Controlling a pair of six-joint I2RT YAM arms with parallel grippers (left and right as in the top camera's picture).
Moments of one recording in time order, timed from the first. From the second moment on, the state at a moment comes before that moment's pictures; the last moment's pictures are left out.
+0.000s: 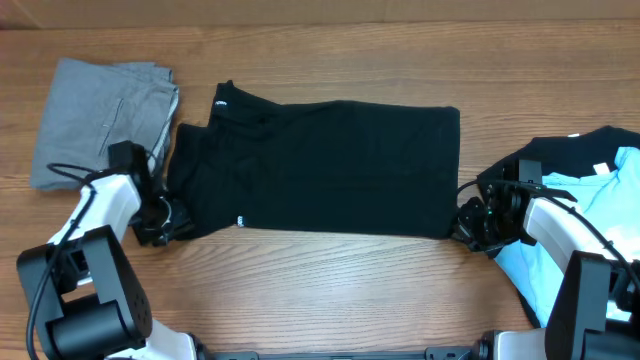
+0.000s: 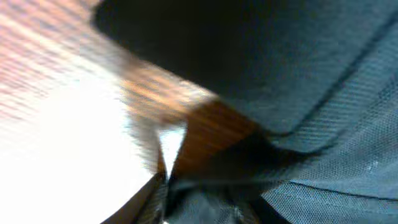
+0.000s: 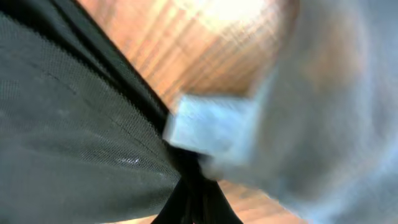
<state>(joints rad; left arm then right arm) 0.31 1.74 0.96 -0.81 0.10 -0.24 -0.17 1.59 0.75 -0.72 -0.37 0.60</state>
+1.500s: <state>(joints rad) 0.38 1.59 0.78 -0.63 0.21 -0.06 -0.17 1.47 0.87 -0.98 -0.28 0.47</state>
